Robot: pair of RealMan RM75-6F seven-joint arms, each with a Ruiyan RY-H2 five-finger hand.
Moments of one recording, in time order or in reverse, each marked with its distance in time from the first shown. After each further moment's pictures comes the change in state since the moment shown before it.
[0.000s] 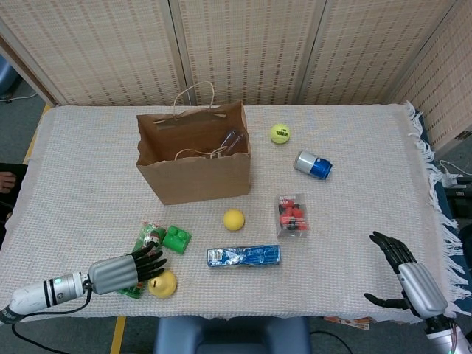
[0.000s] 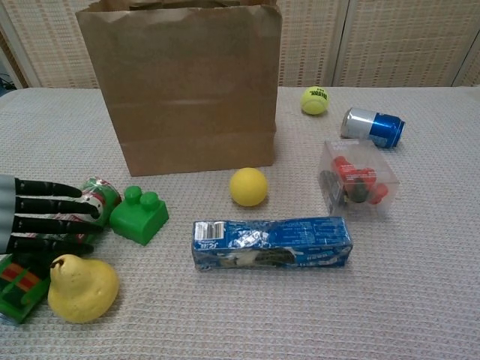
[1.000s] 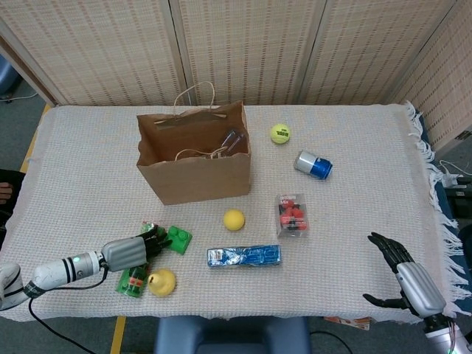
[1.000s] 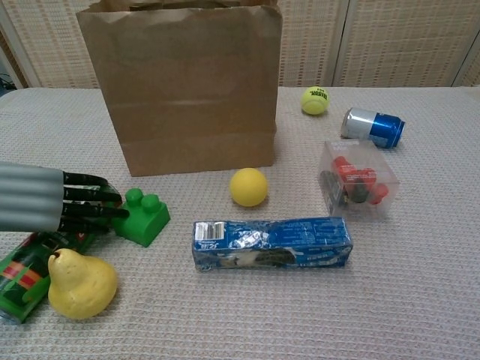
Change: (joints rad) left arm -0.088 -0.149 0.036 0.193 -0.058 -0.163 -0.001; right arm 0.013 0.012 -0.005 -0.017 0.015 -0.031 0.013
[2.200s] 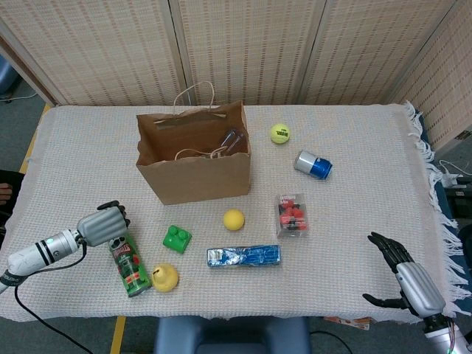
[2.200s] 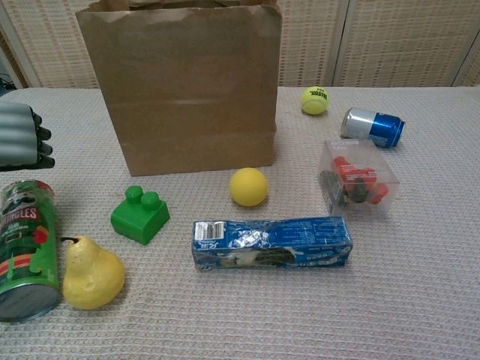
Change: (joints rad) left arm 0.024 0.079 -0.057 0.111 -0.180 0.160 -0.078; right arm -0.002 -0.002 0.001 0.000 0.000 0.004 -0.006
